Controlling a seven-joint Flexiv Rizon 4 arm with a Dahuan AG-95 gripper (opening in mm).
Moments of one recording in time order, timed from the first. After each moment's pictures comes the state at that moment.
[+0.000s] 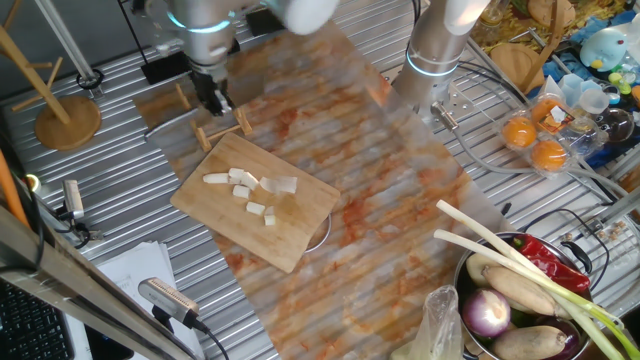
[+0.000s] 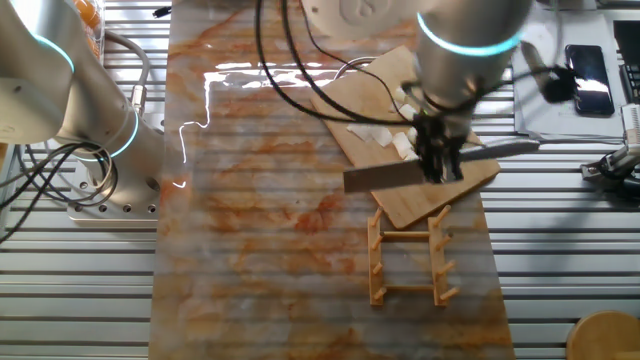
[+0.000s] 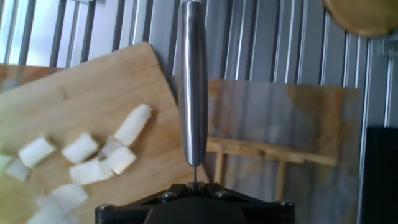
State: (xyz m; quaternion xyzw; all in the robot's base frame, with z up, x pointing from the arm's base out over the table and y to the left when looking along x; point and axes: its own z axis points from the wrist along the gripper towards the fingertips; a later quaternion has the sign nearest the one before) arm 0.541 -0.094 0.156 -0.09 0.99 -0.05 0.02
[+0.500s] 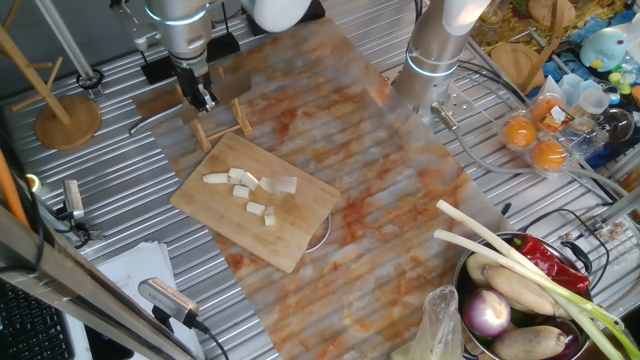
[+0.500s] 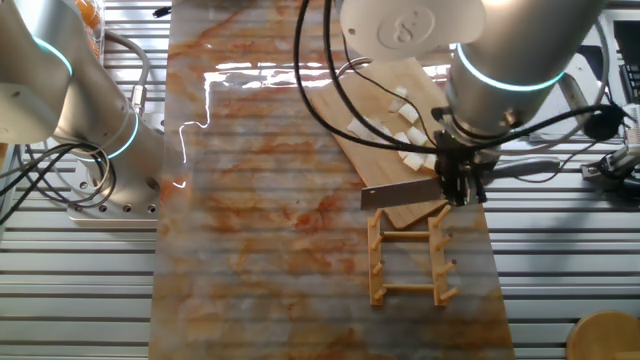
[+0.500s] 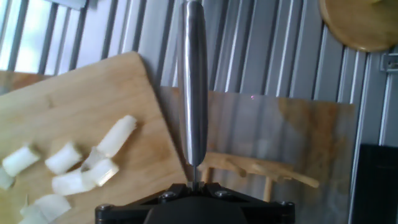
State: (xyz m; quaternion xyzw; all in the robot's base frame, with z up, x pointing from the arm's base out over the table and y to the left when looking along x) arm 0.552 -0.113 0.151 -0.05 1.00 -0.06 0.02
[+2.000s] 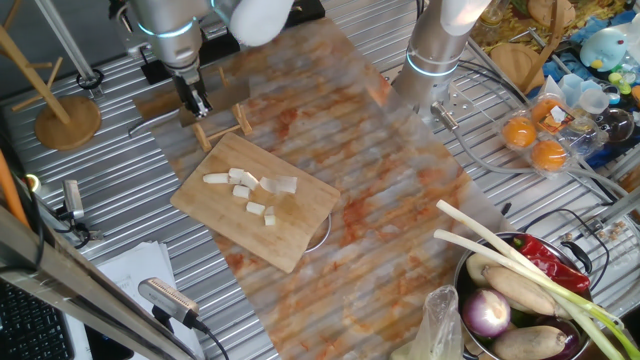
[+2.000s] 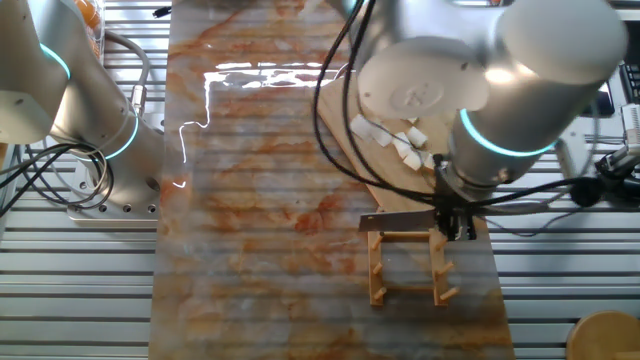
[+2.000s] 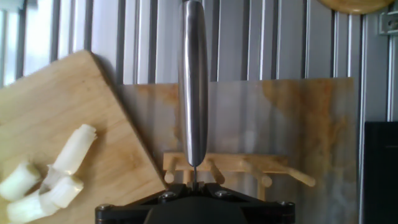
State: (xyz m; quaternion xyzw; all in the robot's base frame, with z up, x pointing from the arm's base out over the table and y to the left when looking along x) arm 0.553 -0.143 0.094 -0.03 1.00 -0.04 0.01
